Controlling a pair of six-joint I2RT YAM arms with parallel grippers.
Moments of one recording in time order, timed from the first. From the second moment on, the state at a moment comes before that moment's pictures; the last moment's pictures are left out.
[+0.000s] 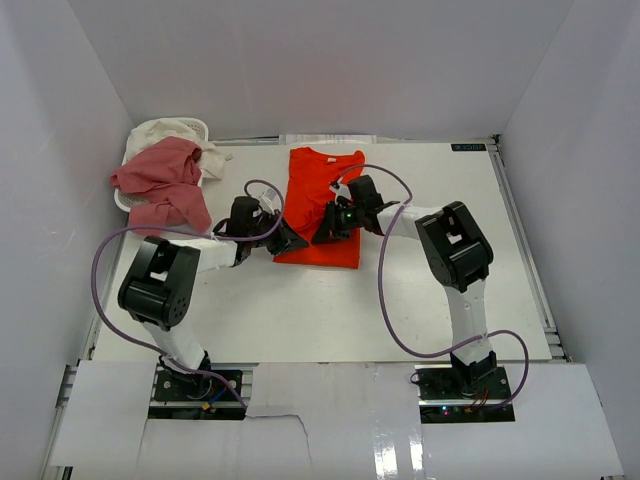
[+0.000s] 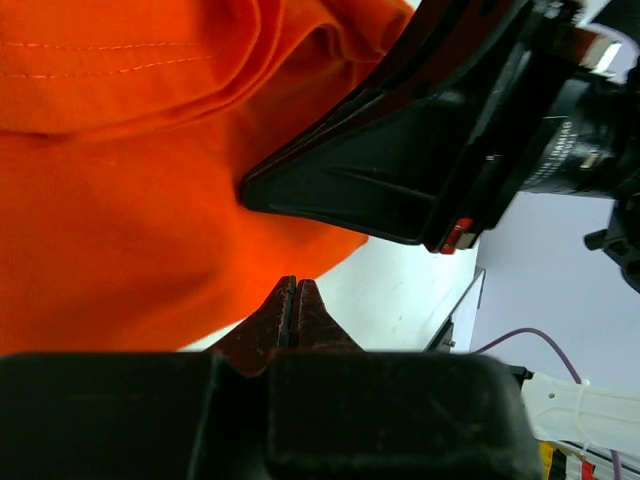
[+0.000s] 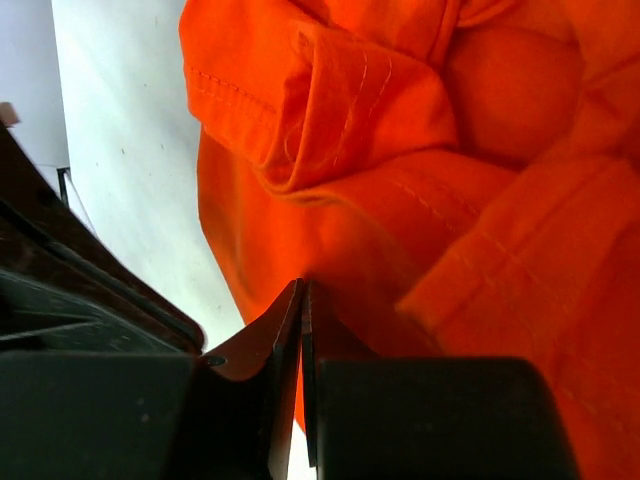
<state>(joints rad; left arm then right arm) -0.34 1.70 0.81 0.29 0.58 -0.83 0.54 2.12 1.33 0.04 -0.68 0.57</state>
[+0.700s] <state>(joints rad) -0.42 1.91 0.81 0.42 0.56 -0.81 0.54 2.18 1.40 0.05 -0.62 0.56</state>
